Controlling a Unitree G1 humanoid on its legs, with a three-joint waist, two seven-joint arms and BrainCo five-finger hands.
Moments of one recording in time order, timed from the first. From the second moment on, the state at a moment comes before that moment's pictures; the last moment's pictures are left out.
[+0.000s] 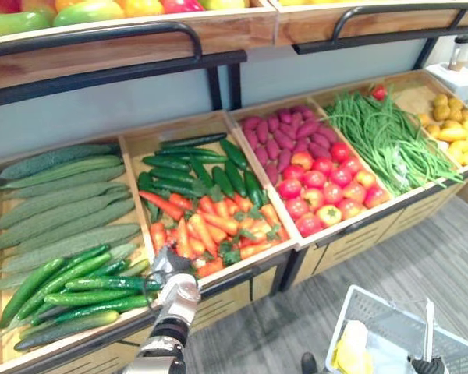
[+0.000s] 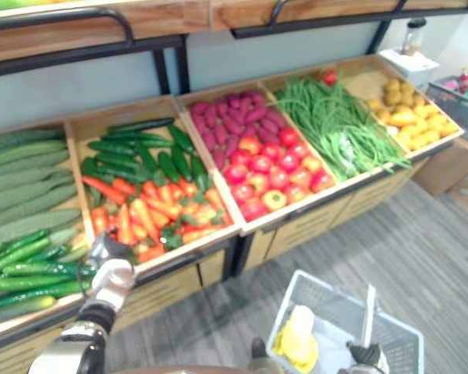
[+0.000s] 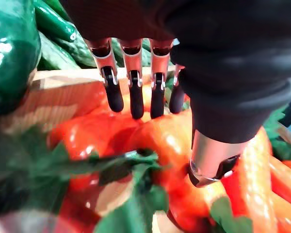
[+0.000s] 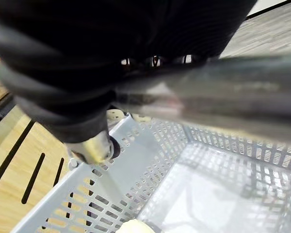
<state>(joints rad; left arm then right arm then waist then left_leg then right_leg) -0.36 0.17 0.13 0.93 0.54 0.10 0.64 0.12 -0.24 -0.40 1.03 -0.39 -0.12 -0.38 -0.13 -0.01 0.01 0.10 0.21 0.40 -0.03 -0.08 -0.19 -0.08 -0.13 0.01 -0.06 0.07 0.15</state>
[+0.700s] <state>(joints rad) -0.38 0.20 0.16 0.96 0.48 0.09 0.62 0.12 -0.28 -0.34 1.03 -0.39 -0.14 -0.36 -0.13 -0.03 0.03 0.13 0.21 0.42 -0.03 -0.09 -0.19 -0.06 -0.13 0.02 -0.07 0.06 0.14</state>
